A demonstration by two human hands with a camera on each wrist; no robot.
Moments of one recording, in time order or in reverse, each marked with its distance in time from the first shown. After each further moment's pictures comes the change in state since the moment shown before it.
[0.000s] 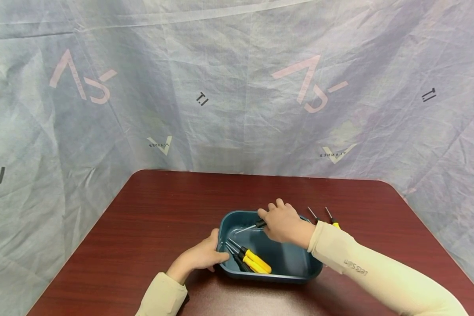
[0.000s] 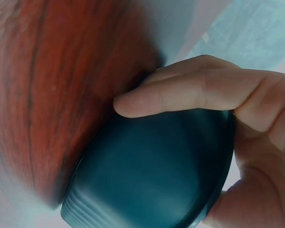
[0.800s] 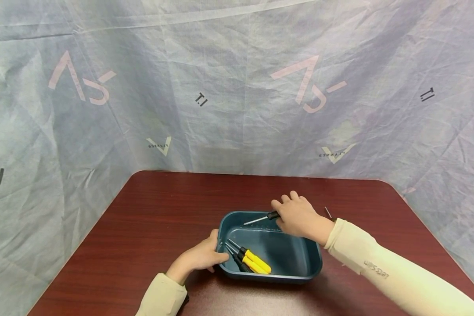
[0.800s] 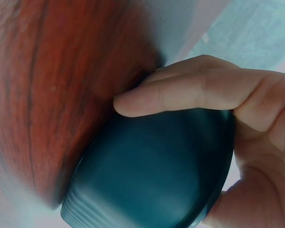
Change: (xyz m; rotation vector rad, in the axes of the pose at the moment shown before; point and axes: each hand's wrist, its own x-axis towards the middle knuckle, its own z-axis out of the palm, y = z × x) left_hand 0.002 -0.003 0.000 0.021 -0.004 -0.011; right_hand -0.020 0.029 -0.013 0.012 0.130 0.019
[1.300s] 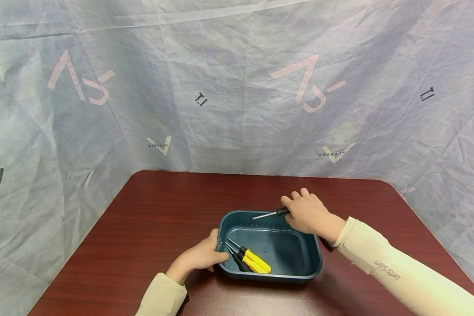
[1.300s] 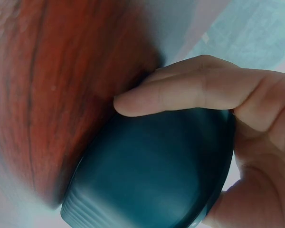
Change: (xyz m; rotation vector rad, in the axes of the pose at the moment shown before) left_hand -0.001 0.002 0.000 -0.010 0.008 0.003; right_hand -0.009 0.019 -0.002 0.025 0.023 0.026
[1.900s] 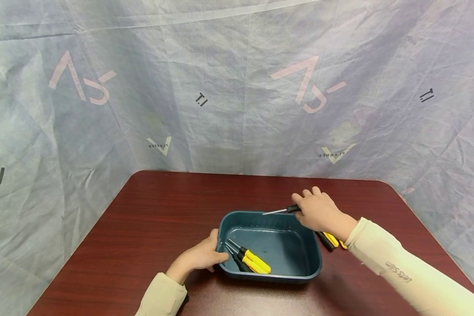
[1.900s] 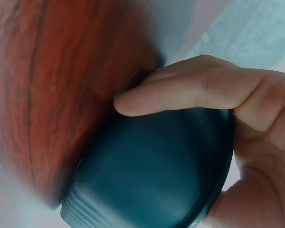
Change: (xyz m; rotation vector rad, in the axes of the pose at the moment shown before) left_hand -0.001 0.001 -0.001 0.003 -0.002 0.004; right_hand -0.011 0.020 -0.003 0.009 0.024 0.050
